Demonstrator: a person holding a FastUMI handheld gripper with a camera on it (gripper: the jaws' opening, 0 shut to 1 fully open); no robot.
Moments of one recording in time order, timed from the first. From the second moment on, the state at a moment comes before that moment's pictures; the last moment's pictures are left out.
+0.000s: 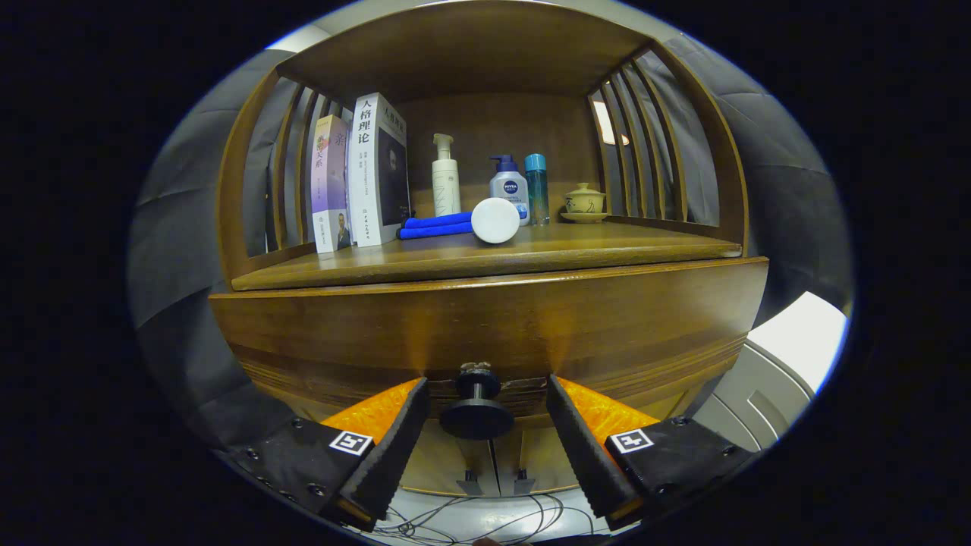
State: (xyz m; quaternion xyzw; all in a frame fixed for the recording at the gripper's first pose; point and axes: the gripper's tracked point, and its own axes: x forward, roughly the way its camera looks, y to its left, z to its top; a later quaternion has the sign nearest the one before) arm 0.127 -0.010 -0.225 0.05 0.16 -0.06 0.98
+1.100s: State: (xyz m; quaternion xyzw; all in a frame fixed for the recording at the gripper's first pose) arm 0.089 -0.026 -0.120 0.03 0.06 -0.08 0.99
